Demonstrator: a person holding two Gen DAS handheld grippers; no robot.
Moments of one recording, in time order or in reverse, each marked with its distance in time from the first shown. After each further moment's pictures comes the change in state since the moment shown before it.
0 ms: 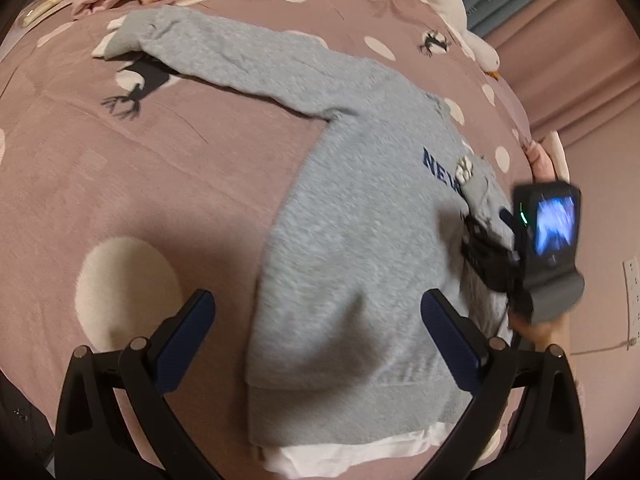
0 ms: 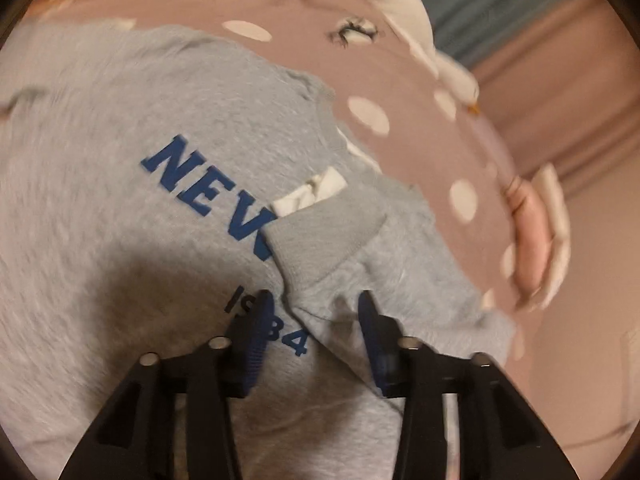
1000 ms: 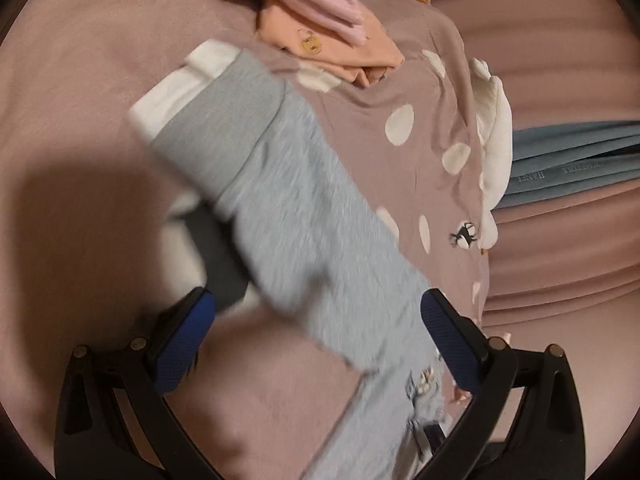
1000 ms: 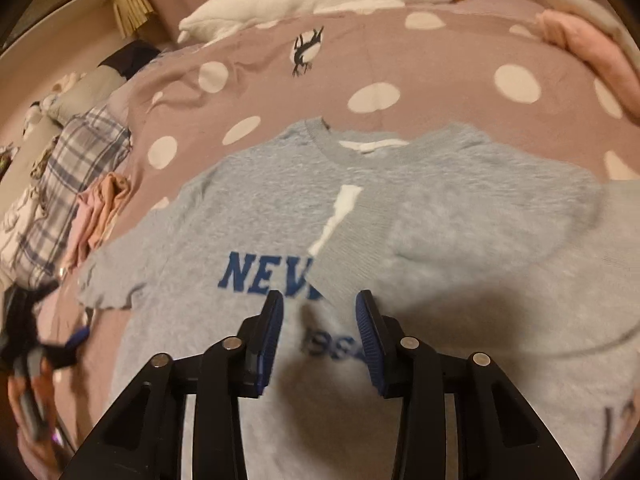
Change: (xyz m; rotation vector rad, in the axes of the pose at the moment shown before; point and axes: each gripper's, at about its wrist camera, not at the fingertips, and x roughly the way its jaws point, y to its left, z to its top) left arm 0.023 0.127 0.135 -0.491 -0.224 -0.228; right arm 0.022 -0.084 -0.021 0.726 -0.068 0.731
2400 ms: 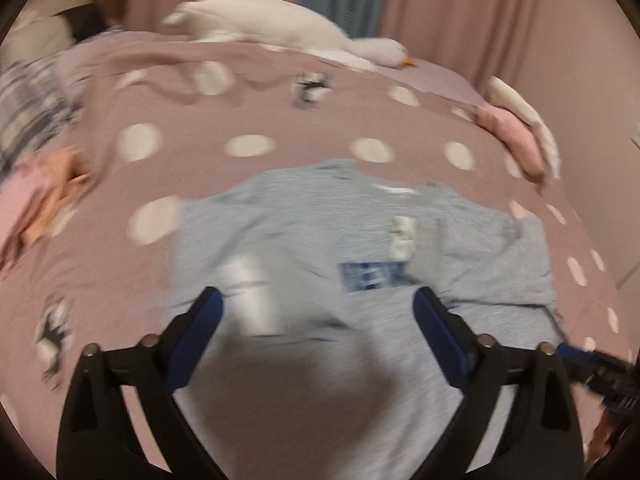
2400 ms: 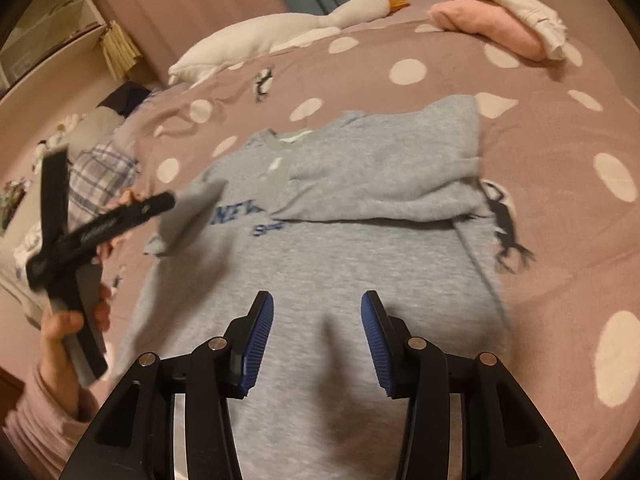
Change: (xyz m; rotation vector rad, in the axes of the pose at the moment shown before) left arm 0.033 -0.187 -0.189 1.040 -0.003 0.178; right arm -0.094 -0.048 -0.075 0.127 -0.072 0.055
